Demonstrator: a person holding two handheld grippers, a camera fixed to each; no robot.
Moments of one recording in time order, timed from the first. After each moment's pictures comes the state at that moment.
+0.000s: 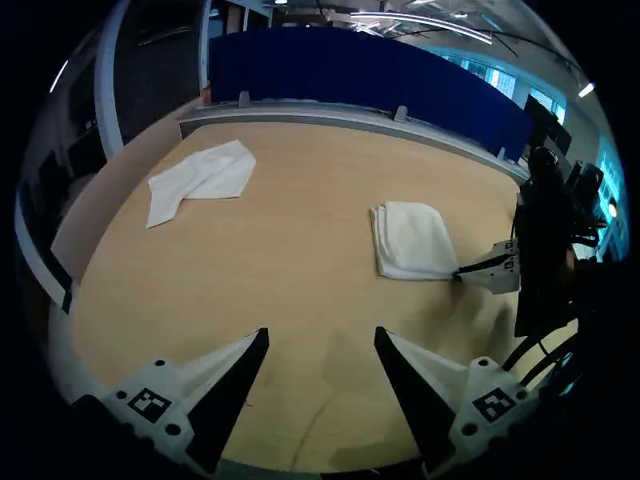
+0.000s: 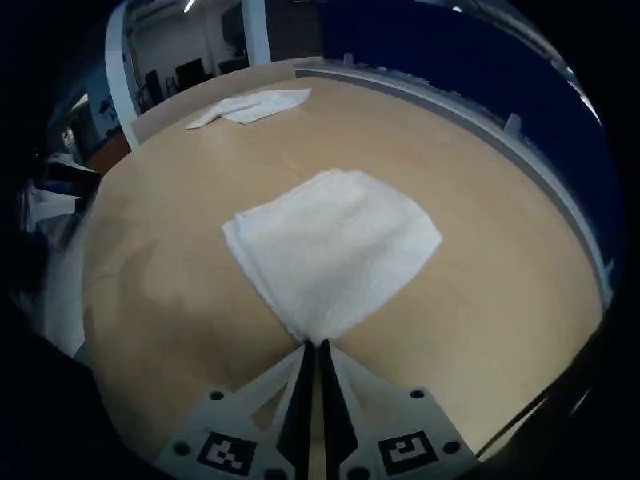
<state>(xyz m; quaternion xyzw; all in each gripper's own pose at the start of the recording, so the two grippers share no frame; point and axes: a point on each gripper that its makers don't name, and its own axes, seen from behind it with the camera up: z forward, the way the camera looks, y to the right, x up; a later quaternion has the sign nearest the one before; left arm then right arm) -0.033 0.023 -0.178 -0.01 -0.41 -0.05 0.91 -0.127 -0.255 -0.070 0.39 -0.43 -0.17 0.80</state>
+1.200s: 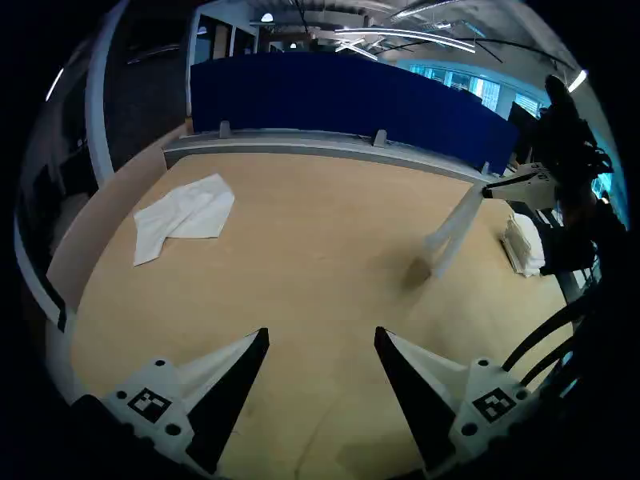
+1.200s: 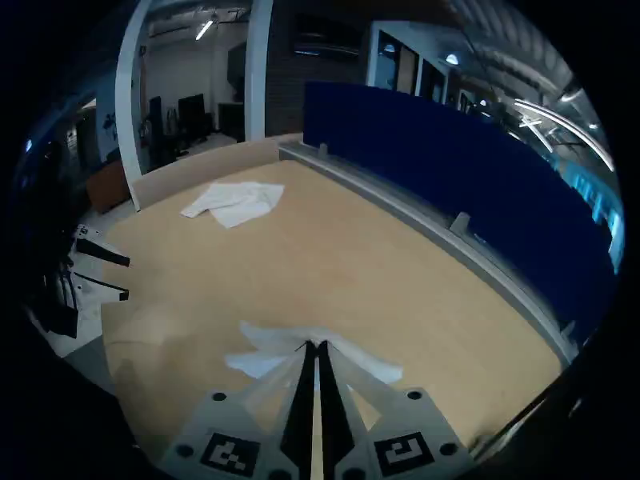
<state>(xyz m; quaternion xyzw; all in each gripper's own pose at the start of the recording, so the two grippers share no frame) 0.009 0.053 -0.137 -0.04 -0.36 -0.04 0.93 0.071 -0.221 0.013 0.39 -0.31 -0.17 0.85</state>
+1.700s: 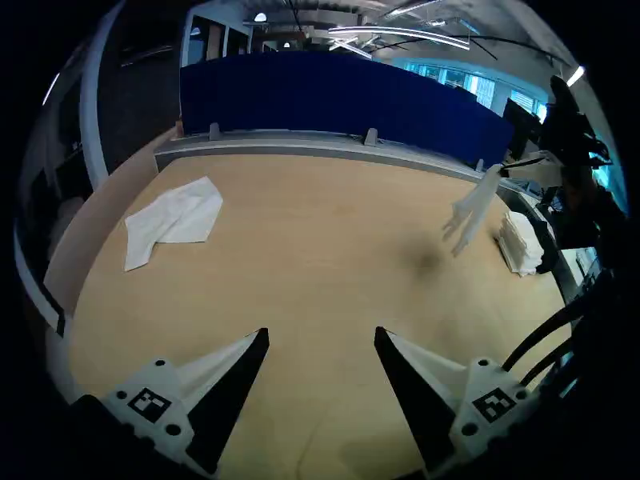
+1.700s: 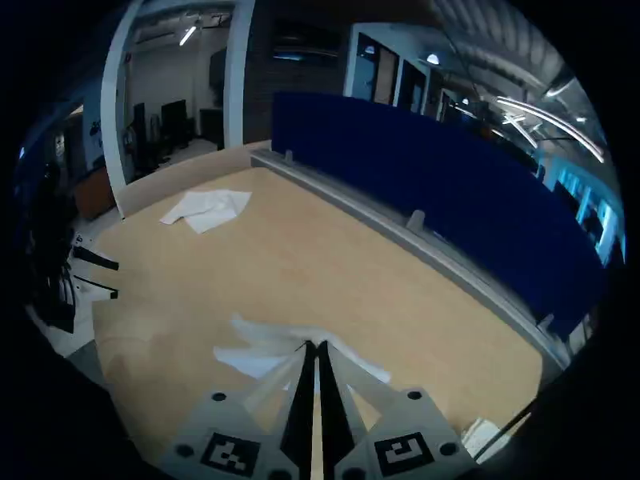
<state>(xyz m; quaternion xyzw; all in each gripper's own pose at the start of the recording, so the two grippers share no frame) 0.010 0.074 -0.127 -0.05 -0.36 -0.04 0.93 0.110 -0.133 0.049 0.35 -0.30 -0.17 0.87</state>
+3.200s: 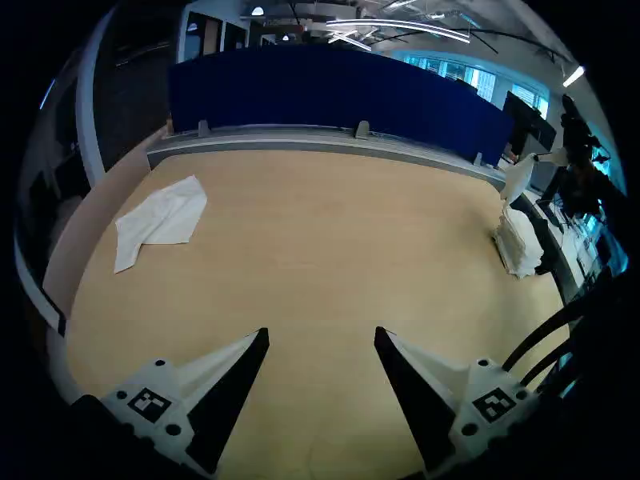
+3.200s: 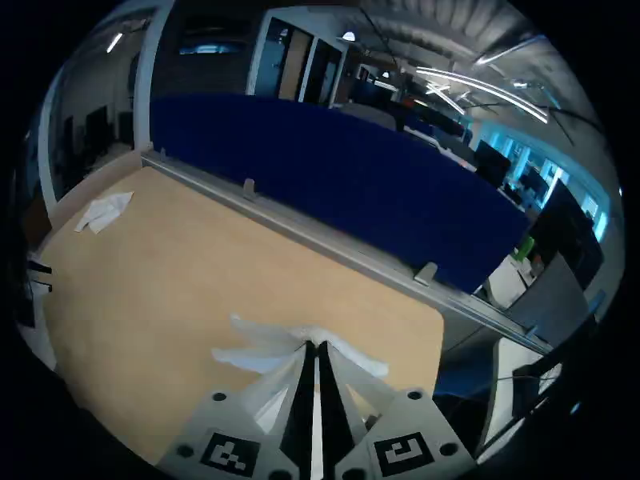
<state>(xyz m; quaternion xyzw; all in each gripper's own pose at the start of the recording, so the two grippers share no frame) 0.012 0.113 -0.113 -0.05 -0.38 -0.03 0.92 0.157 0.169 0.153 0.17 -0.33 -0.17 0.91</state>
